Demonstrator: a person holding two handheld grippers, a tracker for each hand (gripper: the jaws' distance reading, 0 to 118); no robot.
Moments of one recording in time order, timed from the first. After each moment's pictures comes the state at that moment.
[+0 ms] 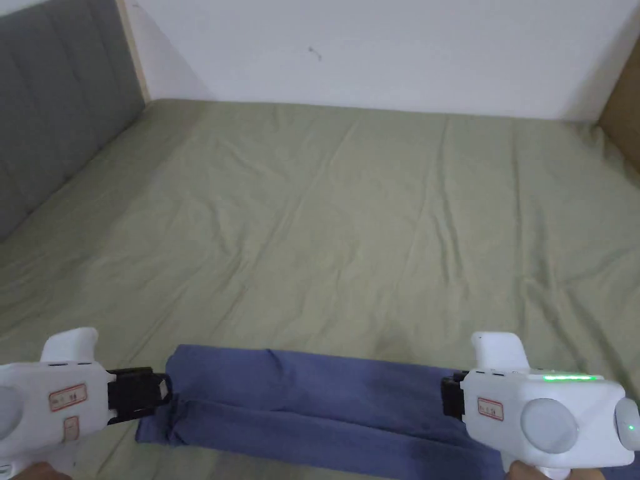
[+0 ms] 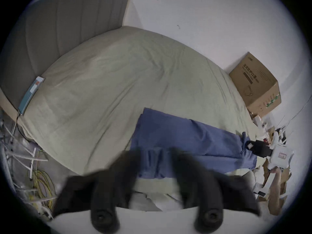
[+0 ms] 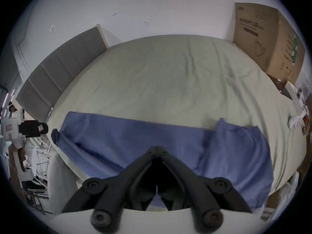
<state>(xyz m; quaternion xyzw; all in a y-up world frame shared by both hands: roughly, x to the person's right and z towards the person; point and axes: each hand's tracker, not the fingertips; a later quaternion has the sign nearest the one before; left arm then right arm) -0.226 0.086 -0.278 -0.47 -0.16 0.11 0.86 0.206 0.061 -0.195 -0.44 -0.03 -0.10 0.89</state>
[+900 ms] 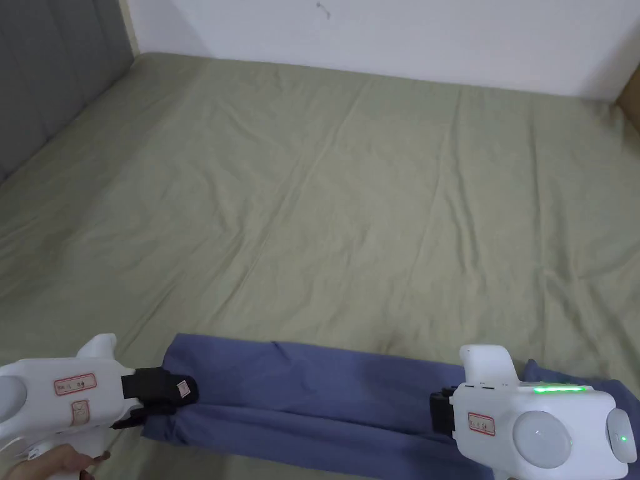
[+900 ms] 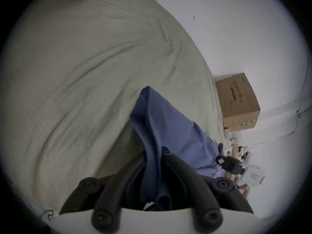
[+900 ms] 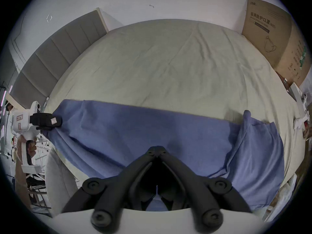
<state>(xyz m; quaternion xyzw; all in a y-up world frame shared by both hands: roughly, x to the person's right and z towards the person) -0.247 -0.007 -0.357 -0.54 -0.24 0.29 0.76 0.185 0.036 -0.219 -0.50 -0.02 -0.10 0.86</state>
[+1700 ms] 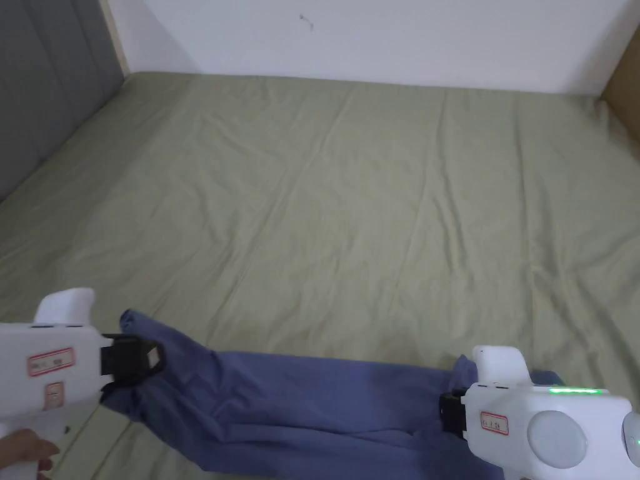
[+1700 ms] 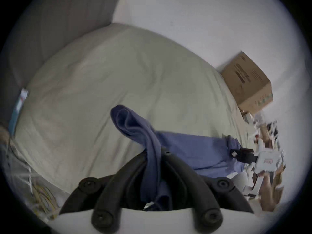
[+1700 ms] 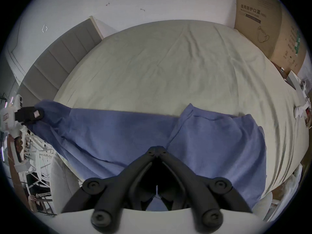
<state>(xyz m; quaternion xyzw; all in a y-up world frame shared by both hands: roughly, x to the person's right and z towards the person) -0.185 0.123 -0.319 -0.46 -0.24 0.08 0.85 0.213 0.039 -0.201 -0.49 -0.04 -0.13 0.86</state>
